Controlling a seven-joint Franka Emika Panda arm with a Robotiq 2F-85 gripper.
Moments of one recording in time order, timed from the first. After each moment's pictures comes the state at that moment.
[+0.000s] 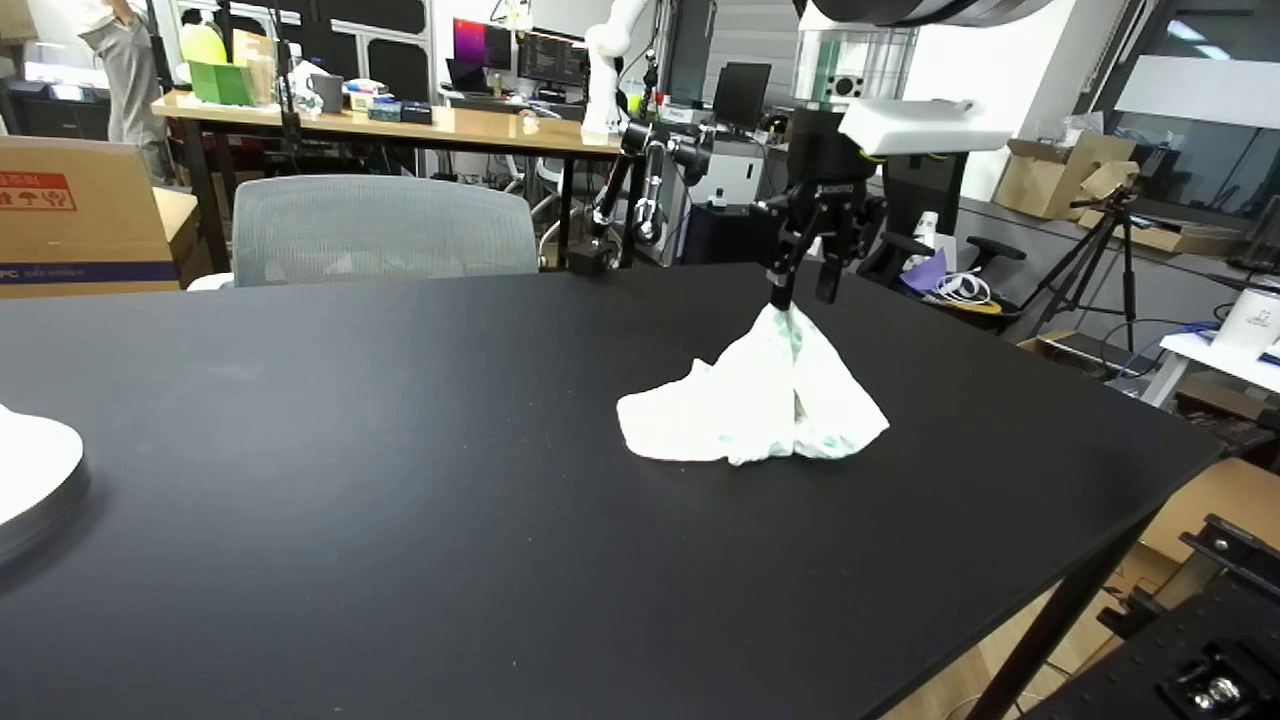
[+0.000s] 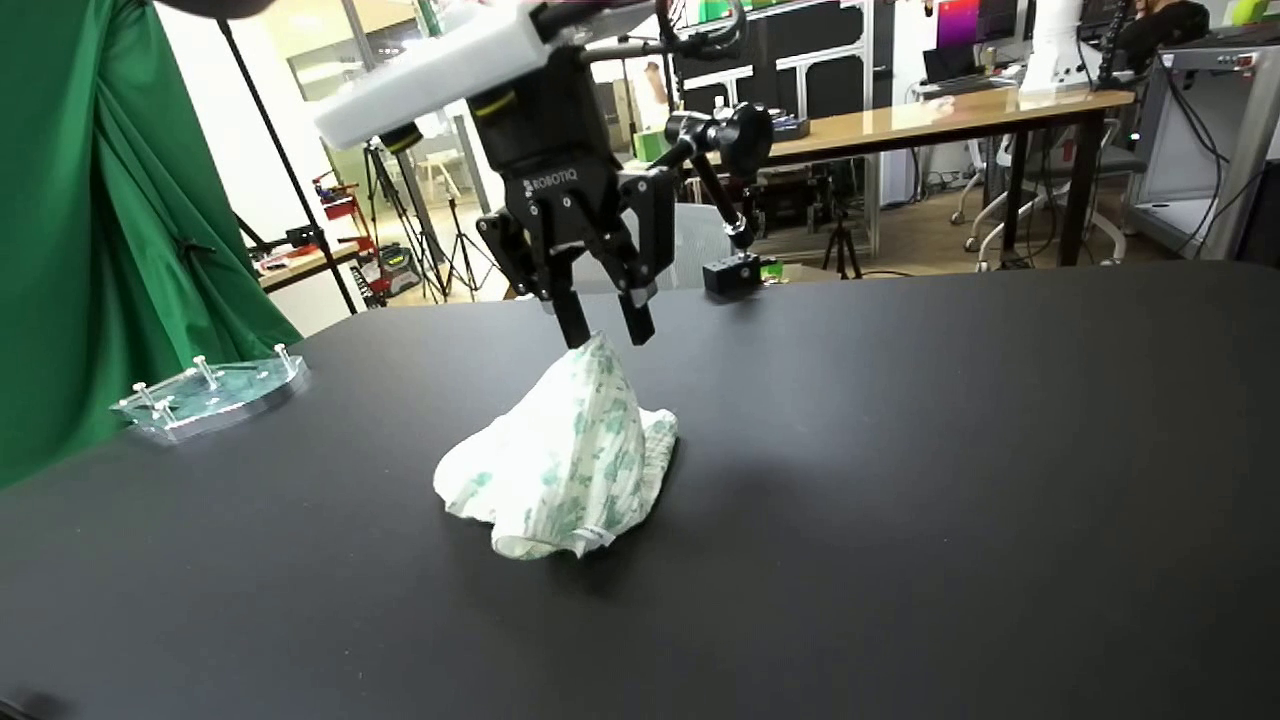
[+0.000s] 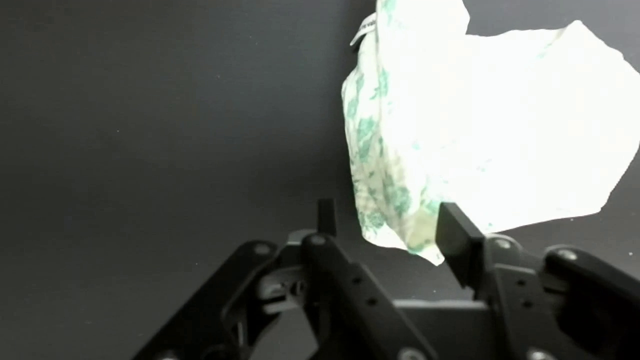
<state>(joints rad) -0.03 0.14 -0.09 -2.46 -0.18 2.62 0.04</state>
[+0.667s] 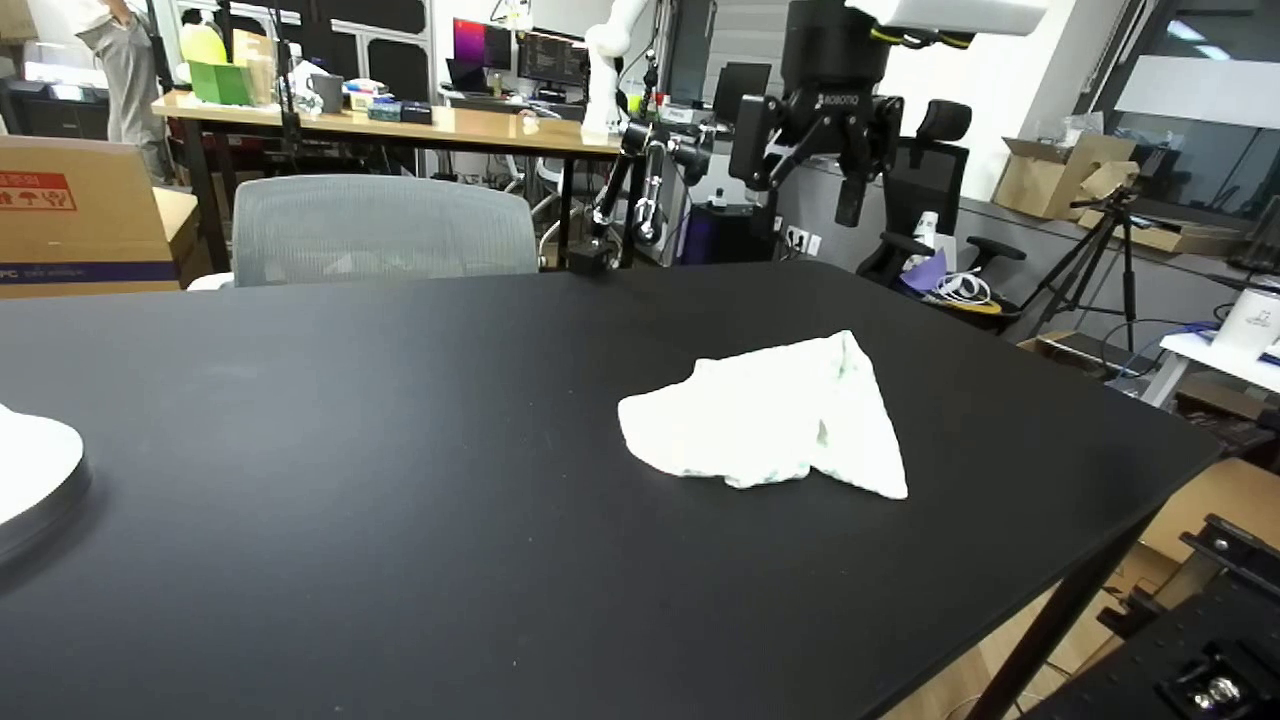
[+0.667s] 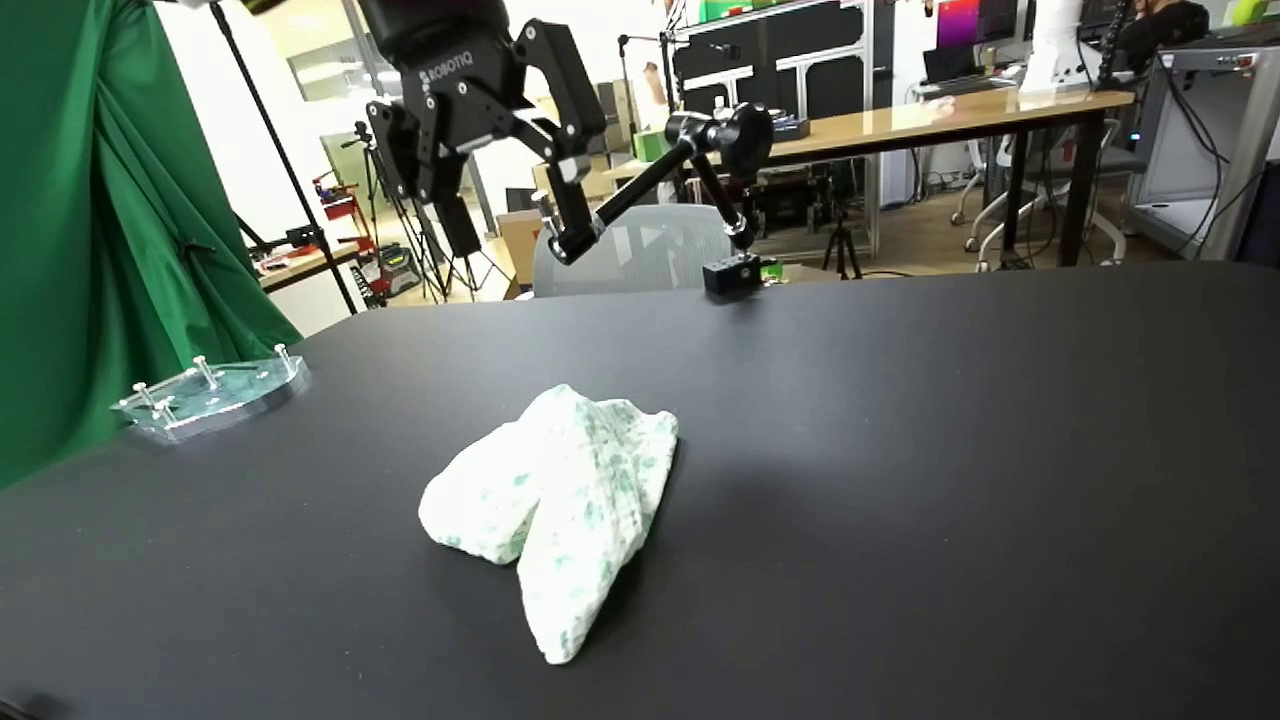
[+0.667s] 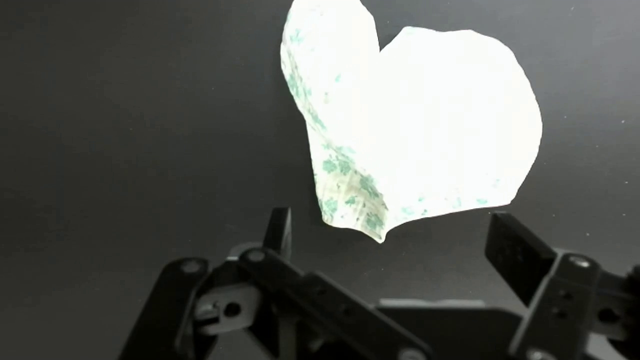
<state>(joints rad) 0.00 -0.05 -0.04 -2.48 -0.18 2.42 0.08</state>
